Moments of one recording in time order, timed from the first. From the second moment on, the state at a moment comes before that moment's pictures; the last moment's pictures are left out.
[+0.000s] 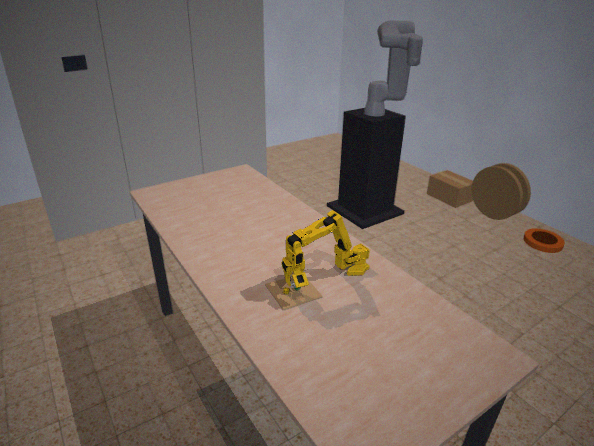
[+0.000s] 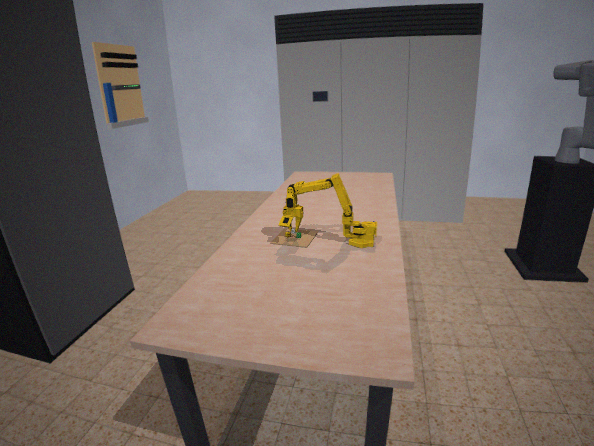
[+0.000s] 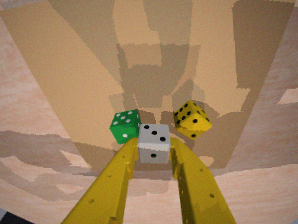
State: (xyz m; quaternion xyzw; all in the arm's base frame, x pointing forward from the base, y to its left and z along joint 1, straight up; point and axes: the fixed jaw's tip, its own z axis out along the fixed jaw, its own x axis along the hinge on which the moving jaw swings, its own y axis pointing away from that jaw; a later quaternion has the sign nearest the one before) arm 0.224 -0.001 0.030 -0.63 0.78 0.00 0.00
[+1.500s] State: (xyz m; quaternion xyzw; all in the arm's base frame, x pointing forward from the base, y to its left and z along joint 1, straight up) arm 0.230 -0.001 0.018 -0.63 0.78 -0.01 0.02
